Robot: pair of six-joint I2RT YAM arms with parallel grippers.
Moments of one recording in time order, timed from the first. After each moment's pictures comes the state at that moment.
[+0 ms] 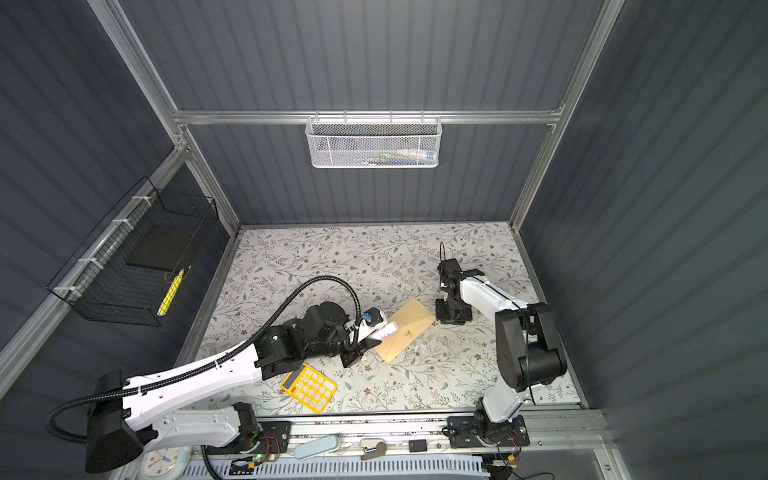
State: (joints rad) left arm -1.09 1.20 0.91 -0.34 0.07 0.15; right arm 0.23 1.63 1.05 -0.85 0.02 0.26
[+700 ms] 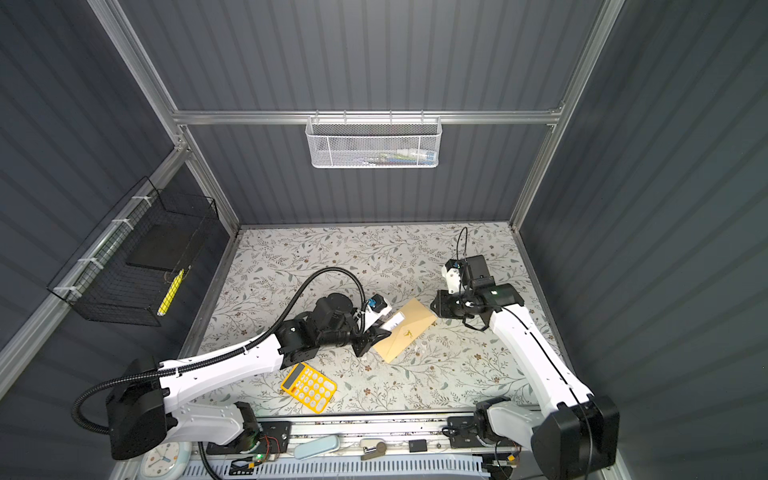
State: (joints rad) left arm -0.98 1.34 0.87 -0.09 0.23 0.03; right arm 0.25 1.13 1.01 -0.86 -0.36 0.26
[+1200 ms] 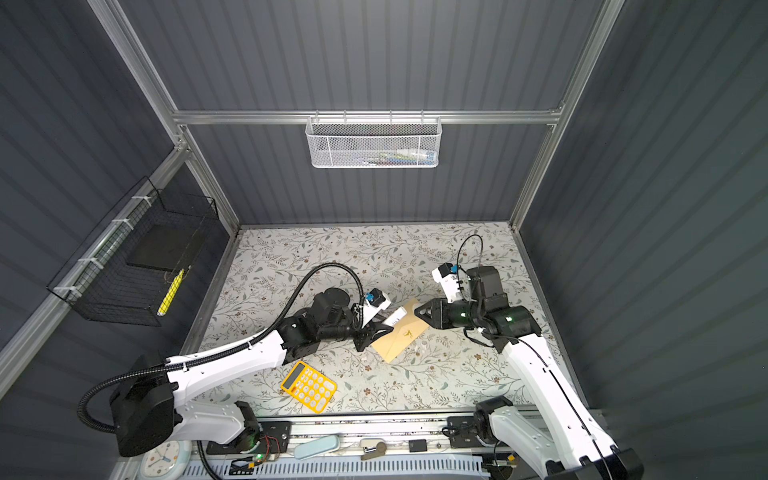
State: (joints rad) left arm -0.95 1.36 0.87 -0.01 0.32 0.03; right arm 0.27 0.94 0.92 -0.75 -0.69 0.31
